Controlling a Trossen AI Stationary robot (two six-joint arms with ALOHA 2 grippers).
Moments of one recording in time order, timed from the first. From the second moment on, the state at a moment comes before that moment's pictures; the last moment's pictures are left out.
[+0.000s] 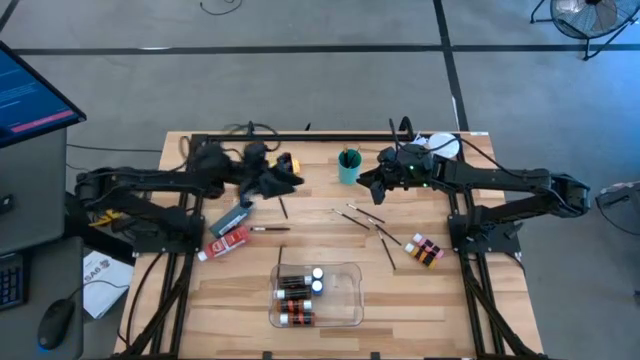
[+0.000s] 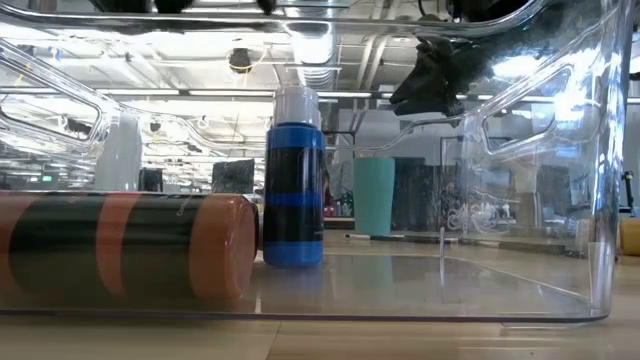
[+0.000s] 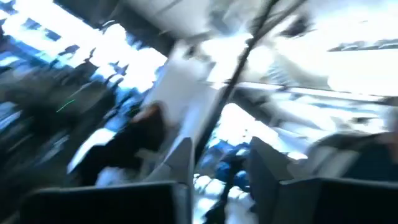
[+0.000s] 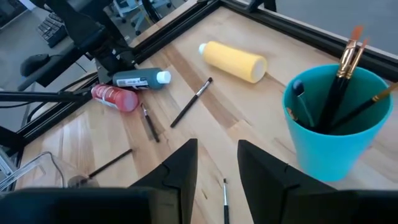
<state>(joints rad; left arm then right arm) 0.21 1.24 0.75 0.99 0.54 -0.77 -0.30 1.16 0.73 -0.05 -0.06 0.44</state>
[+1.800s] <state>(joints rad) 0.05 1.26 1.37 0.98 0.86 -0.87 -0.29 1.16 0.73 -0.02 -0.06 0.52</state>
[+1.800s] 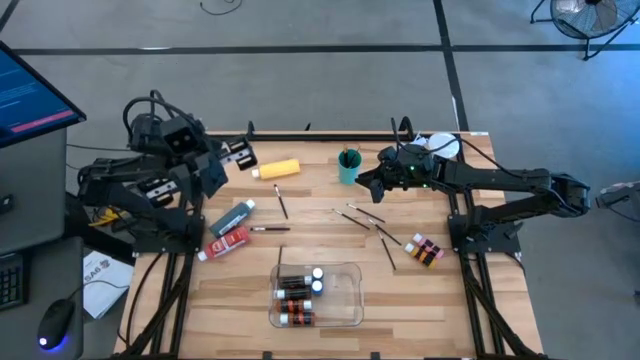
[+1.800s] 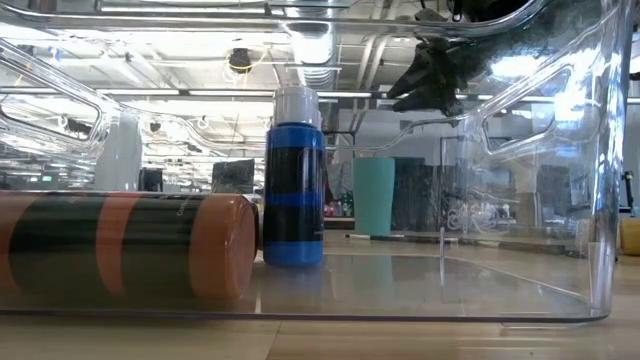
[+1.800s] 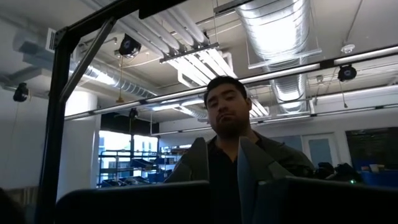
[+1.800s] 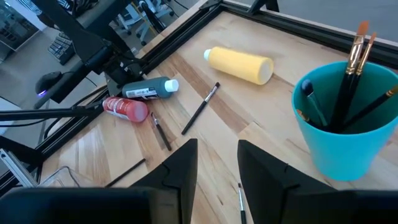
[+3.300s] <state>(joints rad) 0.08 1.26 1.36 0.61 0.97 -0.77 -0.29 1.16 0.73 -0.02 -0.06 0.52</state>
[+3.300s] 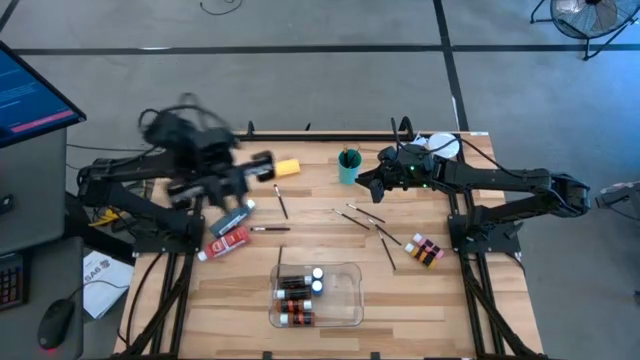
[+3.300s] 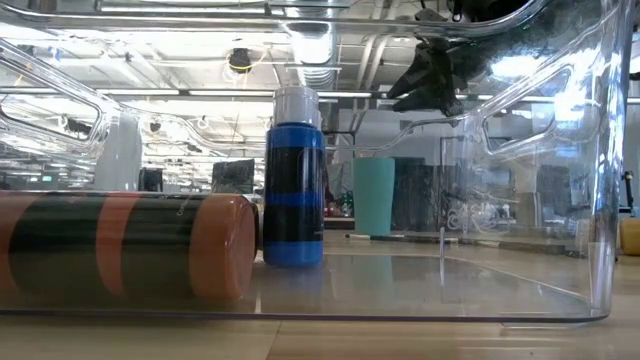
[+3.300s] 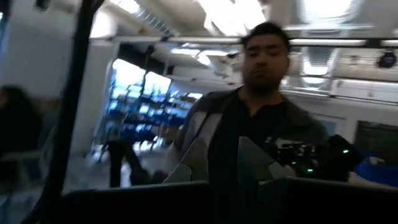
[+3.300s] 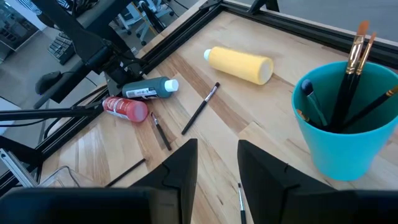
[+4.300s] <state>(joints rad) 0.21 1.67 1.13 -0.05 0.84 -0.47 -0.29 1.17 0.73 0.03 -0.37 0.57</state>
